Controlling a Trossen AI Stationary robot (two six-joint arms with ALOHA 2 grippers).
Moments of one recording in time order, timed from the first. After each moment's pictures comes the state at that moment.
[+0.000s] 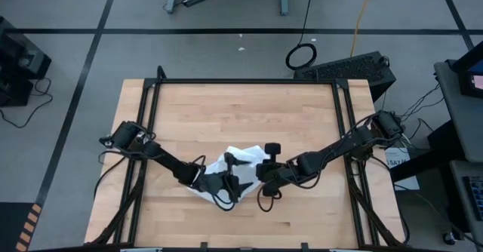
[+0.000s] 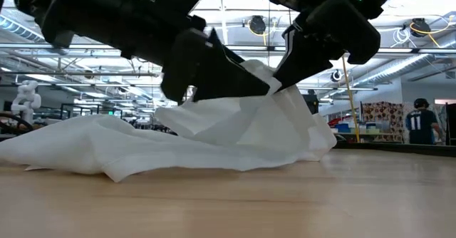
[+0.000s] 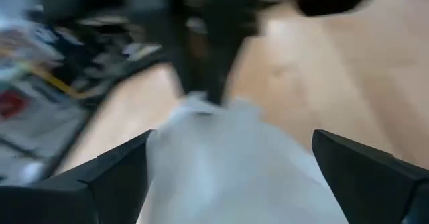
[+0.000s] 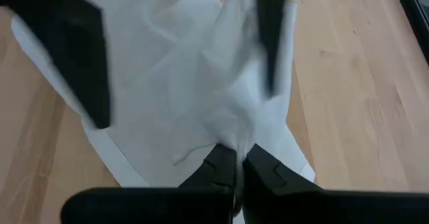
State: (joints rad) left arm -0.43 1.94 0.87 0.71 -0.63 0.30; right arm 0.39 1.70 1.04 -0.26 0.52 0.17
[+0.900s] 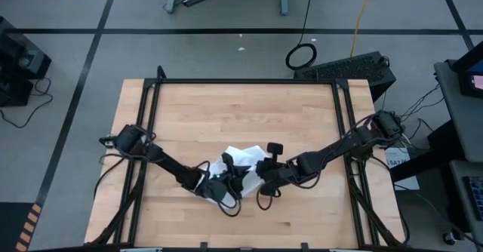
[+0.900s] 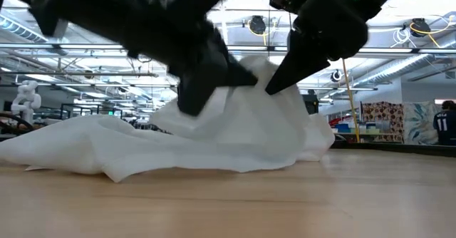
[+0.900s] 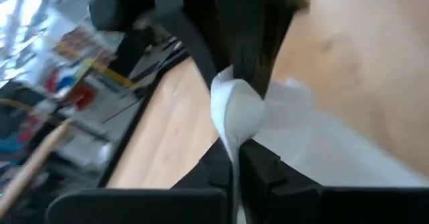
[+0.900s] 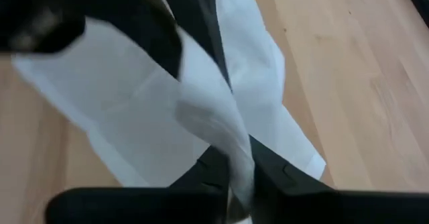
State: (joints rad) left arm -0.47 1.97 0.95 0.63 -0.87 0.40; right arm 0.40 1.70 1.04 -0.27 0.53 0.31
